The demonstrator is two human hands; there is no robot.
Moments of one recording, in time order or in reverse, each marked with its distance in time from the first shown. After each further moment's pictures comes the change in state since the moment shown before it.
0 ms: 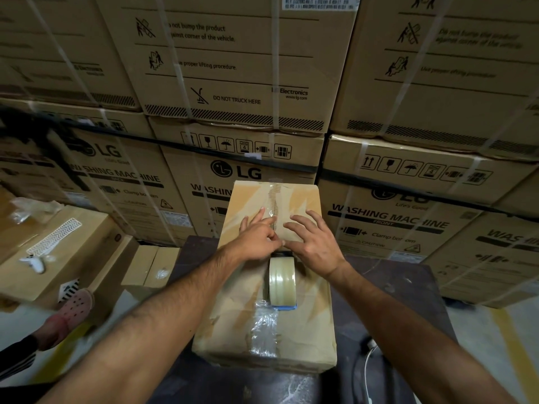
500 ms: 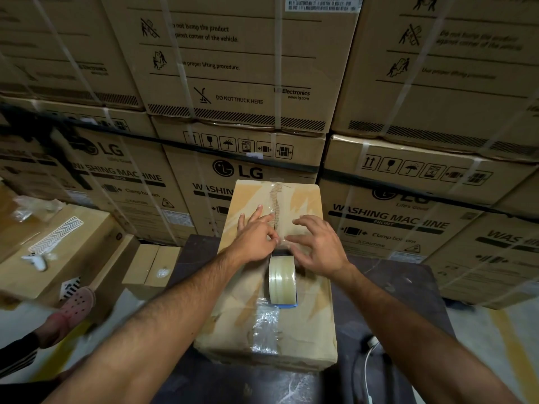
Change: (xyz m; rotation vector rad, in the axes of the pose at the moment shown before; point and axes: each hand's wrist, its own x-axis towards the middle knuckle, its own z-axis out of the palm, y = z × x) left_hand -0.009 -0.003 0.002 0.045 0.124 0.005; right_hand -0.009 -0.003 -0.001 0.379 -0.028 0.343
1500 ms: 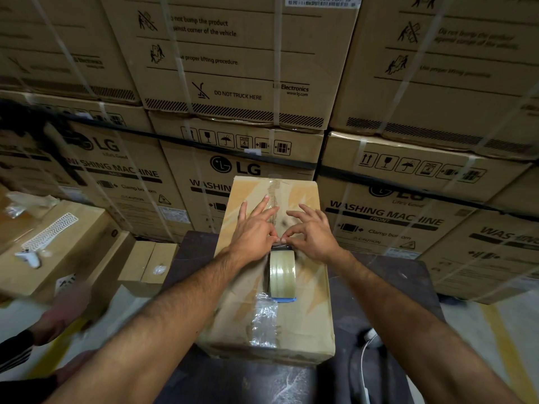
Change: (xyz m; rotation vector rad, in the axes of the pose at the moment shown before) left_hand -0.013 0.009 -0.004 0.197 0.140 0.158; right_hand 0.024 0.001 0.001 0.149 -0.349 0.260
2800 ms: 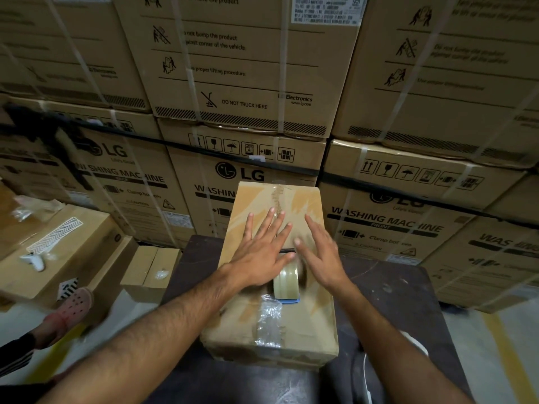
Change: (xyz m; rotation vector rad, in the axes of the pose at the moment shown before) left_hand -0.045 0.014 -0.003 0.224 -0.095 0.110; right_hand -0.058 -0.029 0.015 0.386 0.233 0.176
